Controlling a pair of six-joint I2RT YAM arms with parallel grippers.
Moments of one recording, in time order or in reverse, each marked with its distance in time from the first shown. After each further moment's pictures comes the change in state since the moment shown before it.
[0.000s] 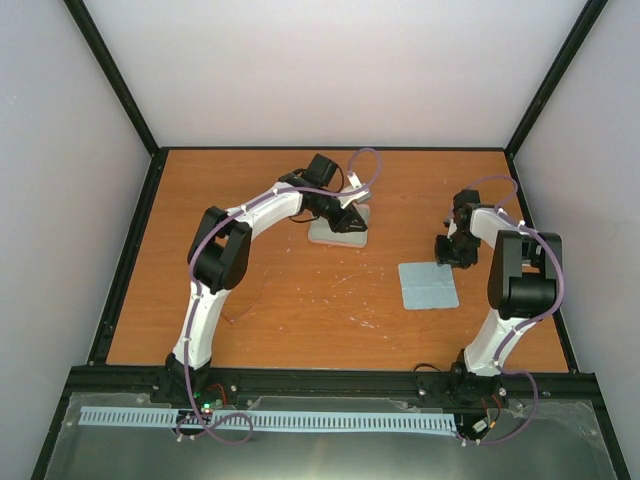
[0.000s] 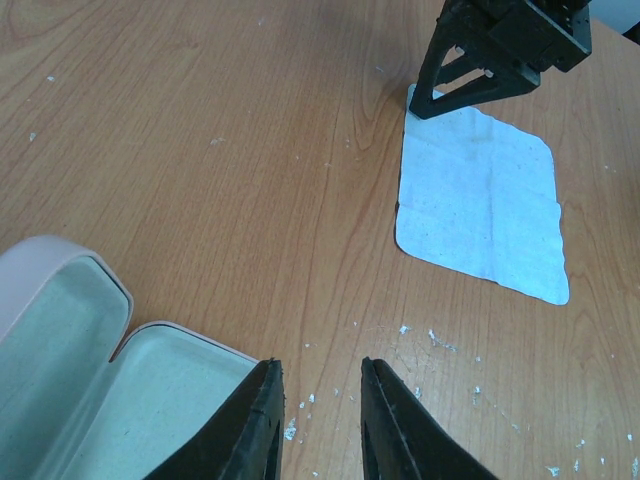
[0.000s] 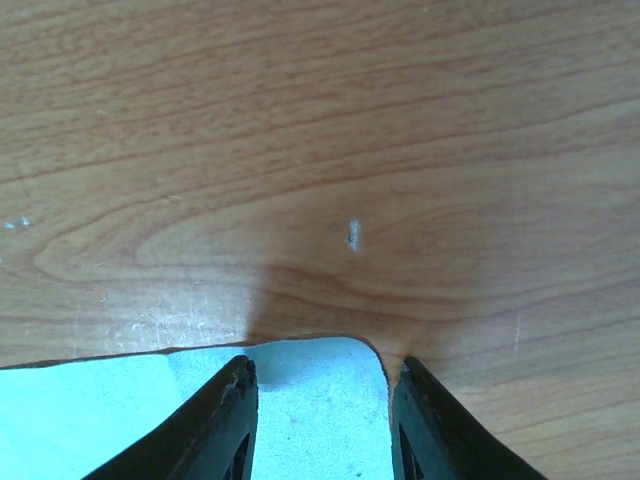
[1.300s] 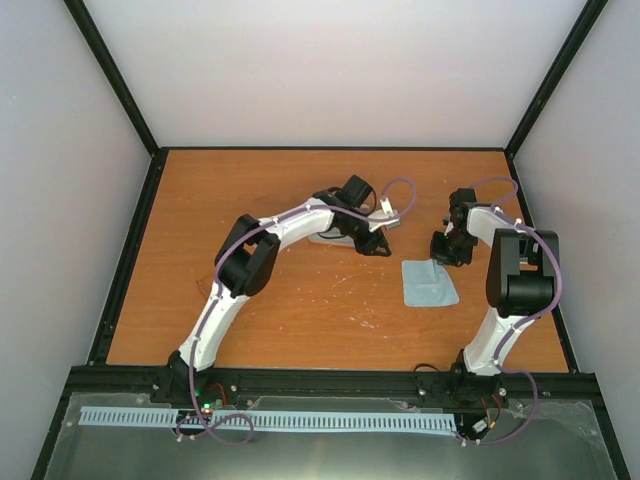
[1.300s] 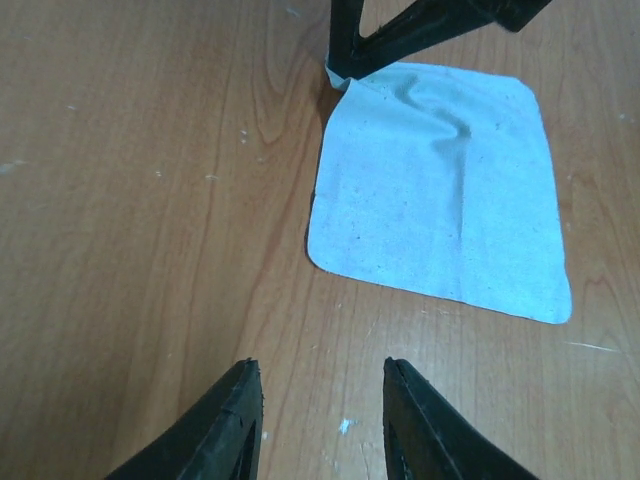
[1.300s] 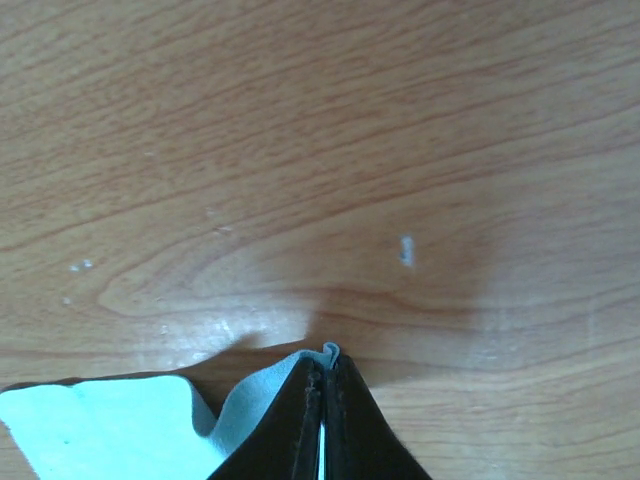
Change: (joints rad) left arm -0.143 0.127 0.101 -0.007 -0.052 0.019; right arm 0.028 0.021 0.016 0.009 -0.021 0.134
